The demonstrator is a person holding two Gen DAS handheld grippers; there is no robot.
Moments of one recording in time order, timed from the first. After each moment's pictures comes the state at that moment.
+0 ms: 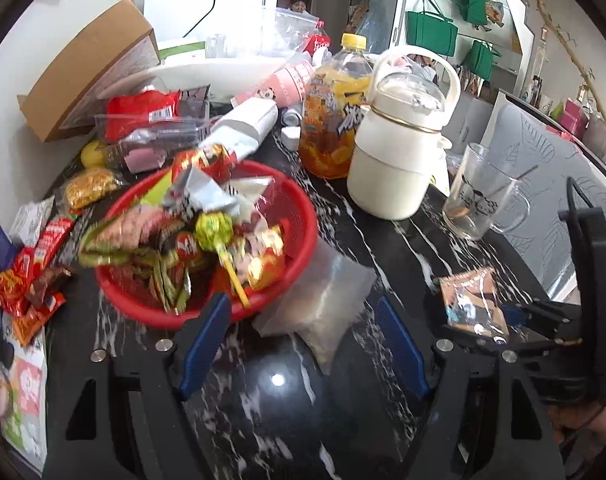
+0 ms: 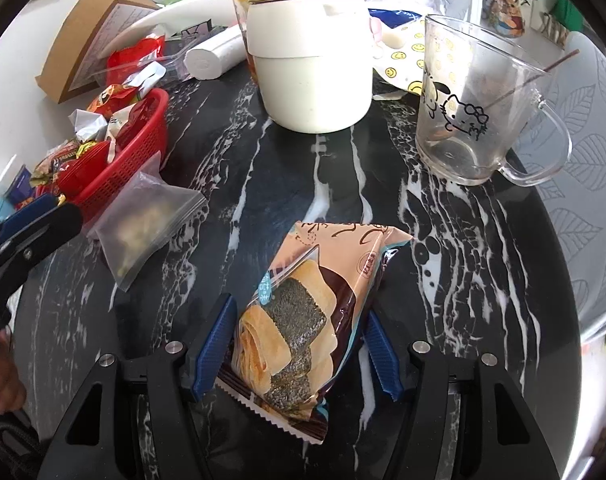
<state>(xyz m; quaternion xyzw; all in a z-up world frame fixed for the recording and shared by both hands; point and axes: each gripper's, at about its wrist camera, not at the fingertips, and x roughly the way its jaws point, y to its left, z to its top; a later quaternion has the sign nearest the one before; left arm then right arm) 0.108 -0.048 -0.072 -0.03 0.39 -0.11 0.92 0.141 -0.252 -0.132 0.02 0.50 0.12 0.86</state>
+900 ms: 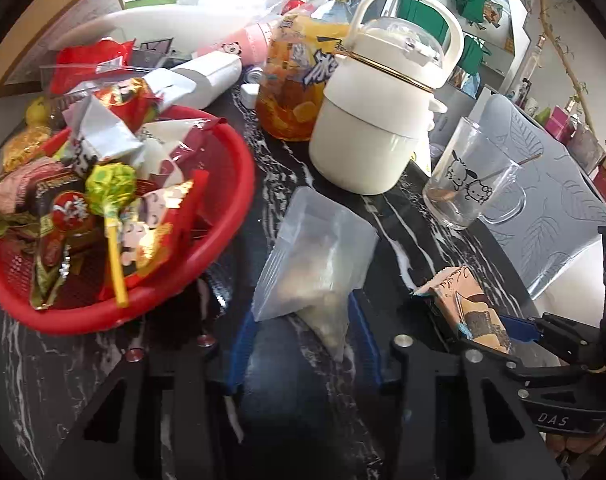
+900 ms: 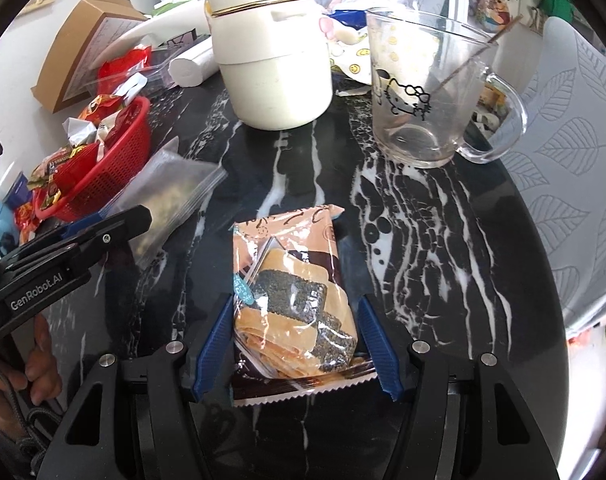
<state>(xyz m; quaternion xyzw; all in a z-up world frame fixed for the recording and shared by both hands) 0.147 -0.079 -0.115 -0.07 0.42 -0.16 0.89 0.127 -0.282 -0.130 0.03 0.50 0.10 0.86</state>
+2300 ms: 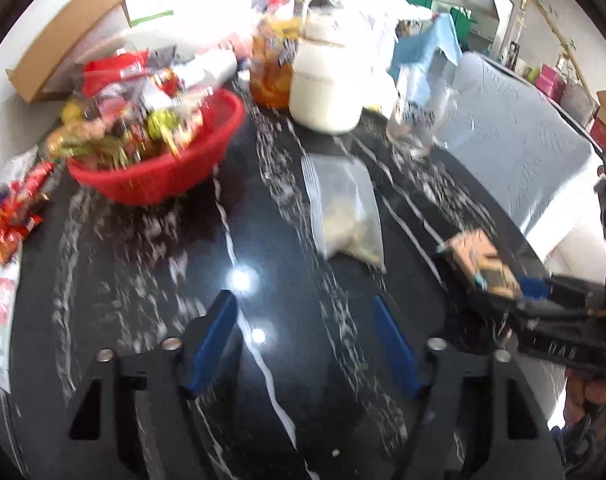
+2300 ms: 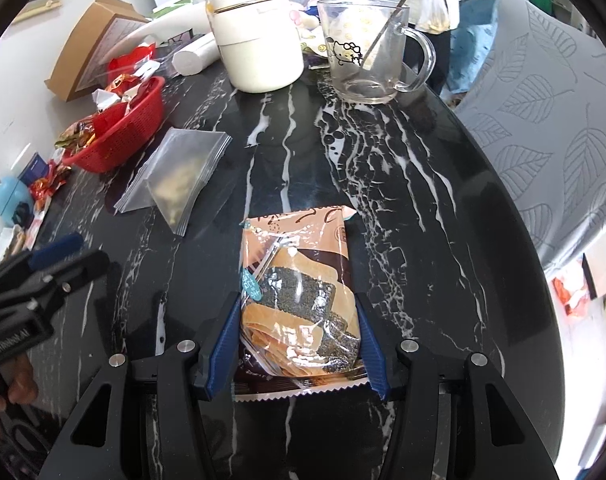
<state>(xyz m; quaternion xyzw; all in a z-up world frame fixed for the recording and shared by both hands) 0.039 -0.082 -0.097 -0.01 0.42 -0.14 0.89 0.036 -0.303 -0.128 0.05 0.50 0.08 0.86</state>
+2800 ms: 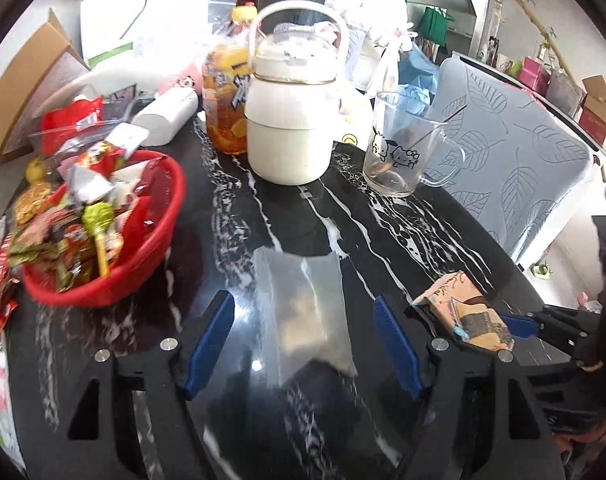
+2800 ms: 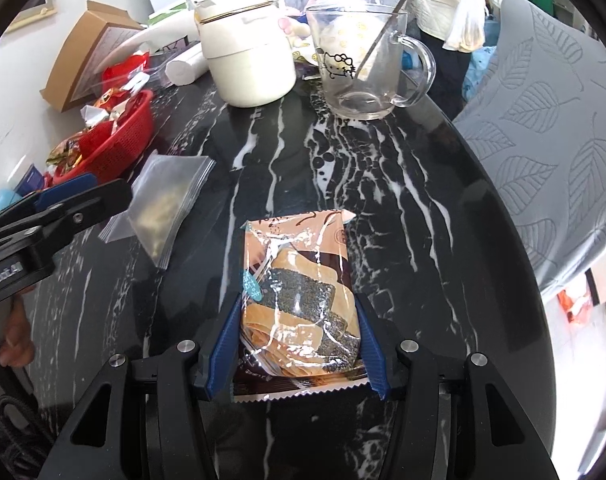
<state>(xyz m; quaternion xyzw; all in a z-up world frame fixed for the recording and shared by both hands) 0.102 -0.128 -0.084 0.02 0.41 -0.18 0.90 0.059 -0.314 -0.129 0.05 0.49 0.09 0.87</state>
